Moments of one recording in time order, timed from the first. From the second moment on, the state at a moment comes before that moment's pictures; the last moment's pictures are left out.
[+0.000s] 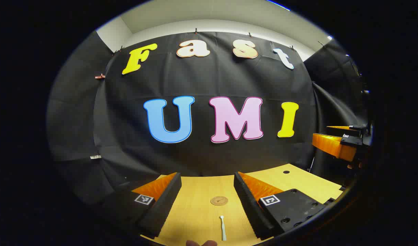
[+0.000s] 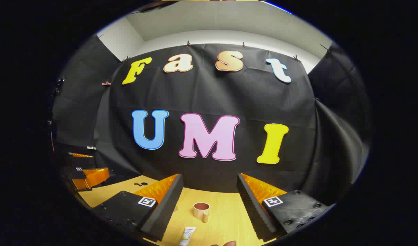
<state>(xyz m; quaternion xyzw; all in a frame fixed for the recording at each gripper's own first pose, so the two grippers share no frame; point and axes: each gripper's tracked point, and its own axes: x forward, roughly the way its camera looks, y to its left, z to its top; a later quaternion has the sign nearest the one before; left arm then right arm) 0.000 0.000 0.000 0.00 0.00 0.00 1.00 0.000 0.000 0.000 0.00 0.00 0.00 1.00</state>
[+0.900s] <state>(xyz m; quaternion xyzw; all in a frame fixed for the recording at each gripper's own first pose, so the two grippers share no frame) 0.014 -0.007 -0.015 0.00 0.02 0.00 1.00 0.017 0.008 -0.034 0.01 0.05 0.02 1.00</state>
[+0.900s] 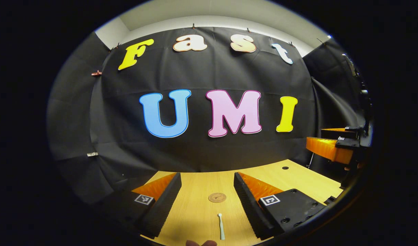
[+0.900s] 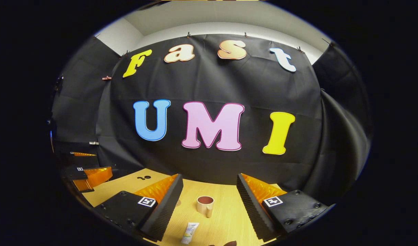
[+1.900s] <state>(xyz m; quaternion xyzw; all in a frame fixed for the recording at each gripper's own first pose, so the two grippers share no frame) 0.011 0.005 -0.095 -0.01 0.11 0.01 0.99 0.026 0.065 -0.327 0.05 0.52 0.06 0.85</state>
